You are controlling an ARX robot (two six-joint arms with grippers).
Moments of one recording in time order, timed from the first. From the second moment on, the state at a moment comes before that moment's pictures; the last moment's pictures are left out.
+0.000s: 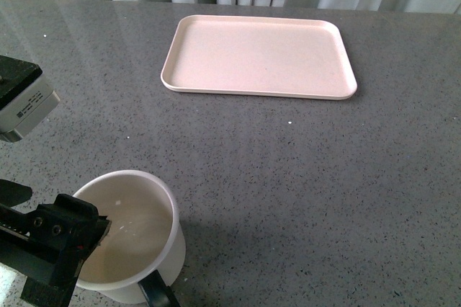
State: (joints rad) left arm -0.37 1.43 0.45 0.02 0.08 0.00; right arm 0.00 0.00 0.02 0.00 0.00 0.00
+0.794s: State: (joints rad) left arm -0.42 1.44 0.51 -0.08 0.08 -0.02; right arm 0.00 0.00 0.02 0.00 0.00 0.00
